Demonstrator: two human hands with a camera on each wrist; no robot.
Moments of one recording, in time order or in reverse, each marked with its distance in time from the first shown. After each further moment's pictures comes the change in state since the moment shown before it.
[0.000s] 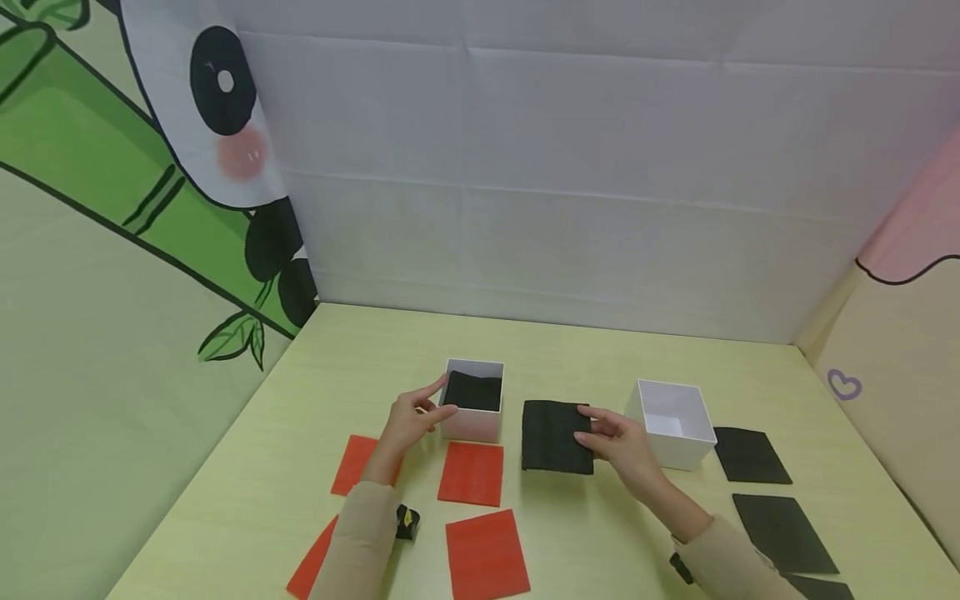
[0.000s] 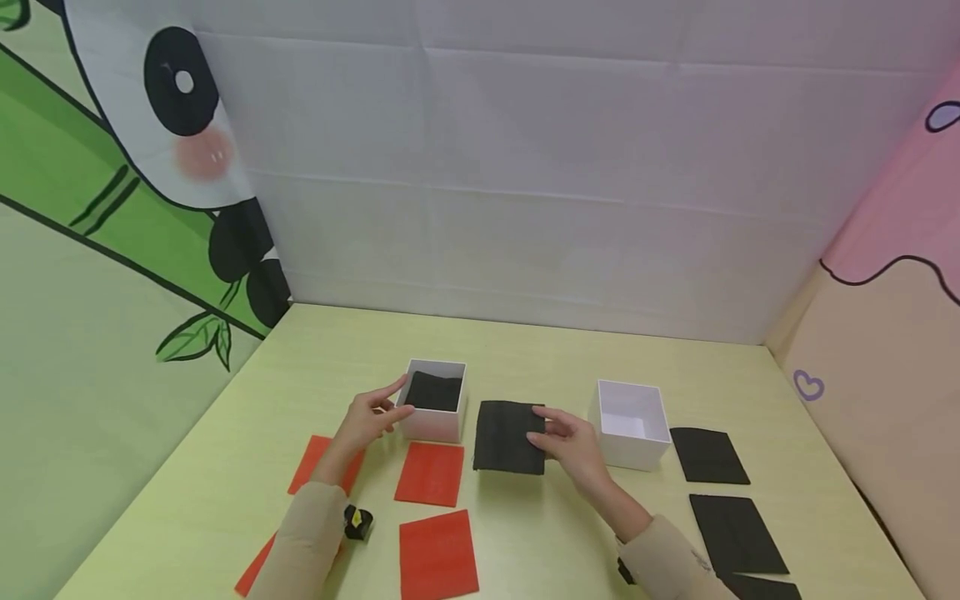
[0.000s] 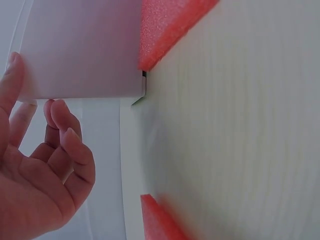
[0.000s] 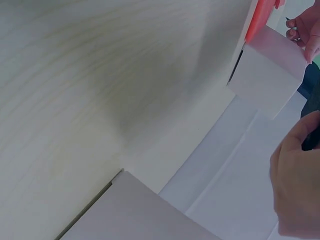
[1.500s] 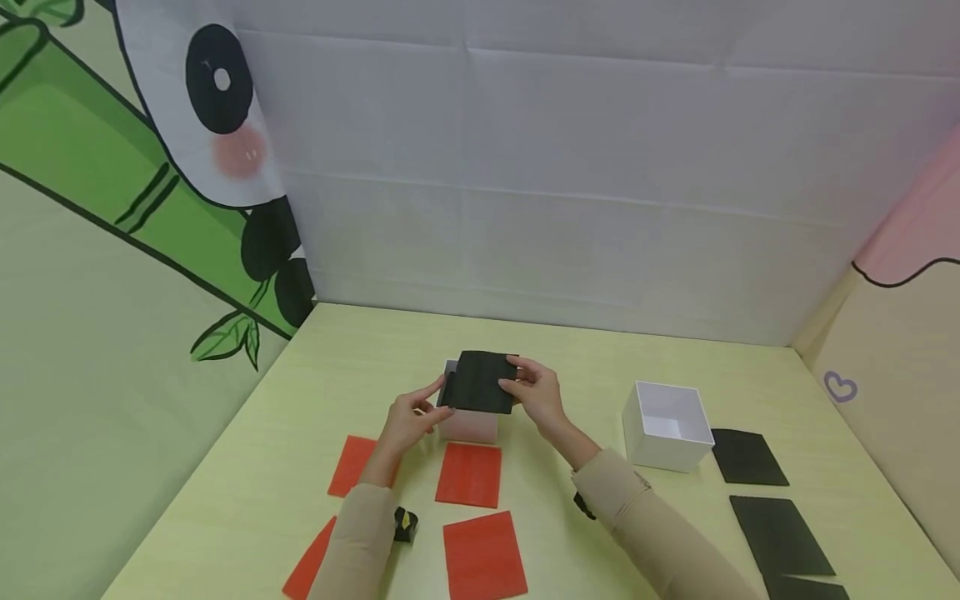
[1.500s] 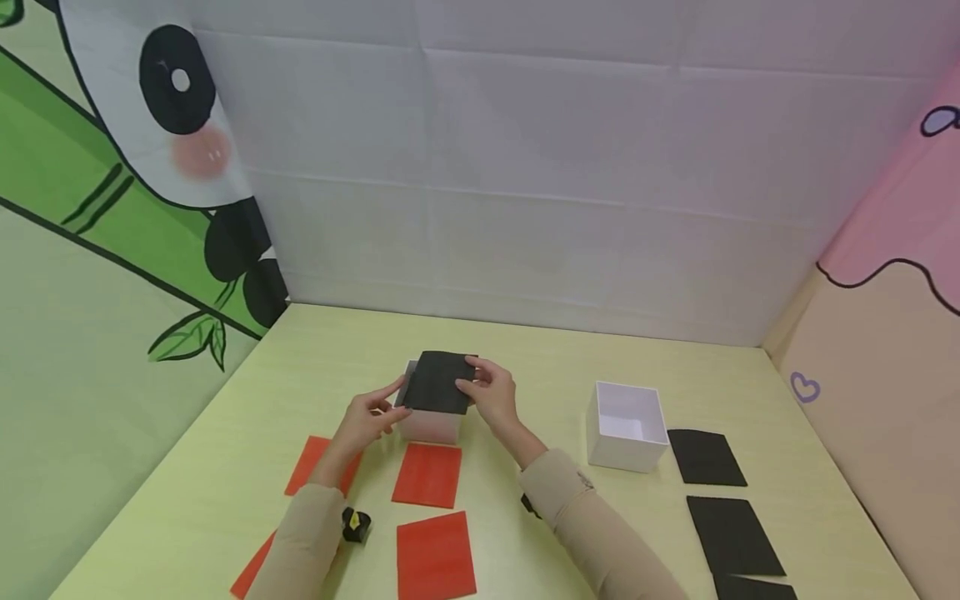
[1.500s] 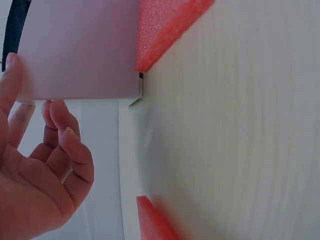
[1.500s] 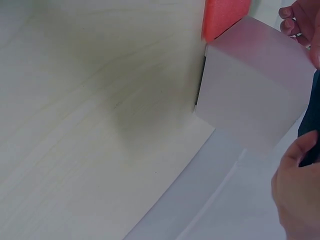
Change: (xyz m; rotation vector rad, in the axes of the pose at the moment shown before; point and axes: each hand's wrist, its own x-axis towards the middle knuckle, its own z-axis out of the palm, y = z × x) left_hand 0.004 0.001 0.007 -0.035 0.023 0.049; right_hand 0.084 -0.017 0.082 0.037 0.022 -0.156
